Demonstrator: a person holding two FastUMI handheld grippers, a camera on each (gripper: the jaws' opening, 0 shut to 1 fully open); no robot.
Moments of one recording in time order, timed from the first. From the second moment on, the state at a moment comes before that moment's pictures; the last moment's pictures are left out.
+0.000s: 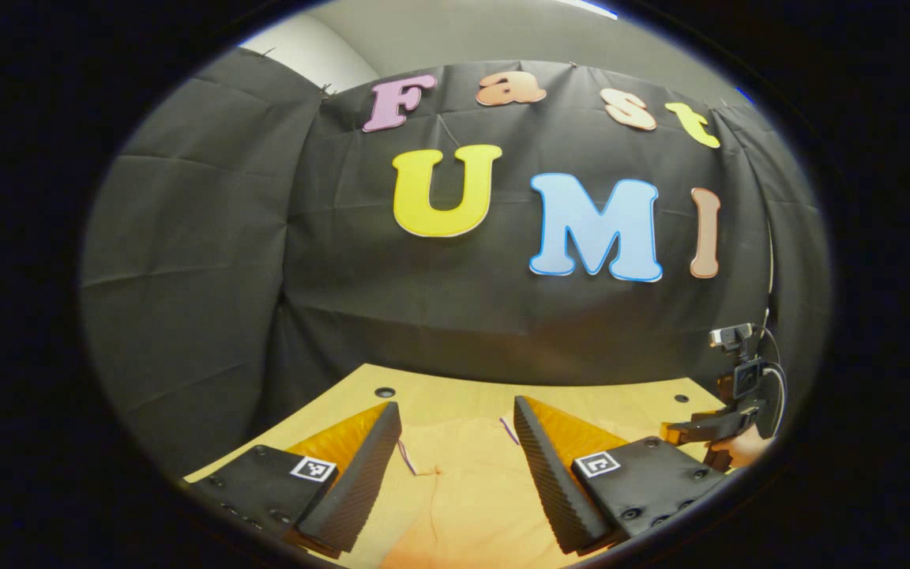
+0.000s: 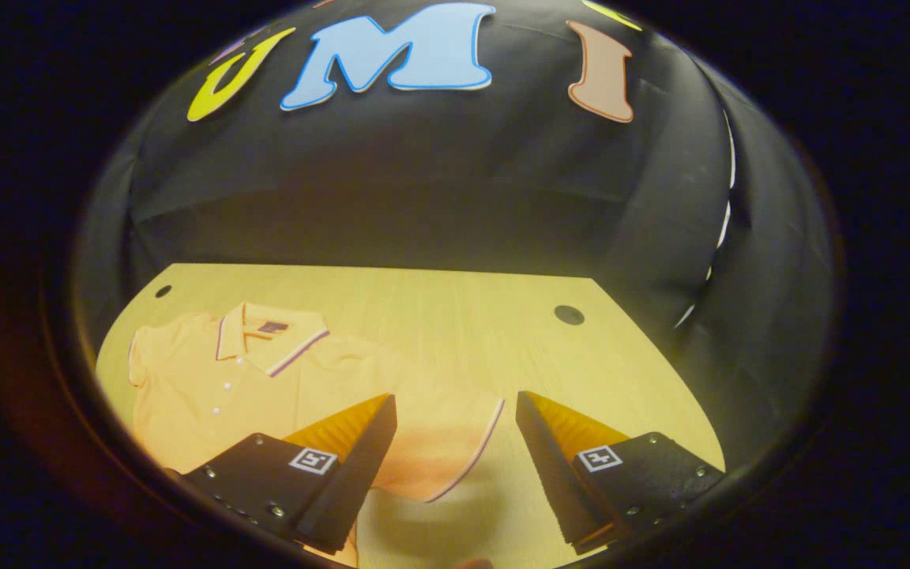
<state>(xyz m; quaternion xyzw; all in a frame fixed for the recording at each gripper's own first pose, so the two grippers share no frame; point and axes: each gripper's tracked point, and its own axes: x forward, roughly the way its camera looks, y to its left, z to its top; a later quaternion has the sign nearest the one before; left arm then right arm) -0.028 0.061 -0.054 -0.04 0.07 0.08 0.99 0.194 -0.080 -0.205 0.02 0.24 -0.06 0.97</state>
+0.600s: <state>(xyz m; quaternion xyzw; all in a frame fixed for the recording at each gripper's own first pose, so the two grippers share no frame) -0.041 0.062 -0.060 -0.03 0.08 0.09 0.99 0.211 -0.092 -0.276 0.07 0.34 -0.06 0.94</state>
